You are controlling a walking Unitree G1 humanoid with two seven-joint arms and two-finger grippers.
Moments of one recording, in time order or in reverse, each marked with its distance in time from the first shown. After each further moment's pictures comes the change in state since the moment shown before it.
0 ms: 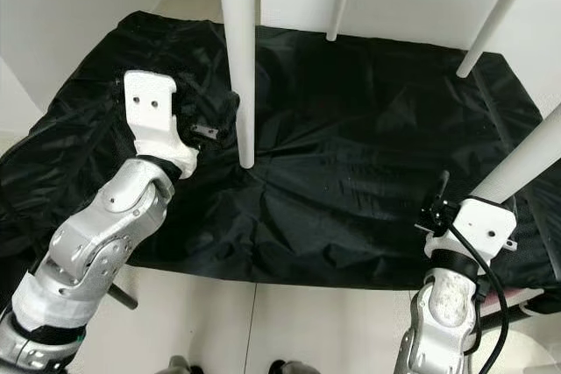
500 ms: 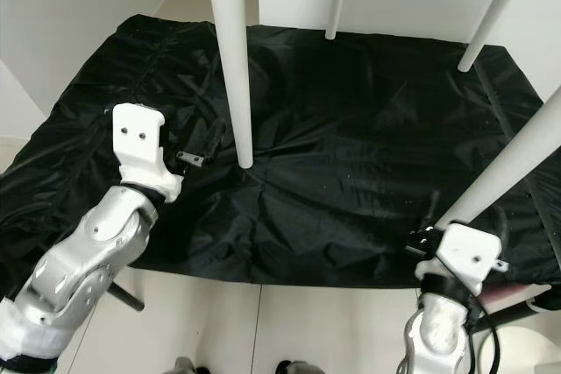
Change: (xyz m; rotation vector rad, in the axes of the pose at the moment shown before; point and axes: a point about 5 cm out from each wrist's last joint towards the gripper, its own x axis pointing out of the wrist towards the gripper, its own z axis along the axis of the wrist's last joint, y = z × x) left arm -0.029 0.013 -0.023 0.044 0.018 0.024; right arm -0.037 0.007 -0.009 -0.106 -0.027 0.139
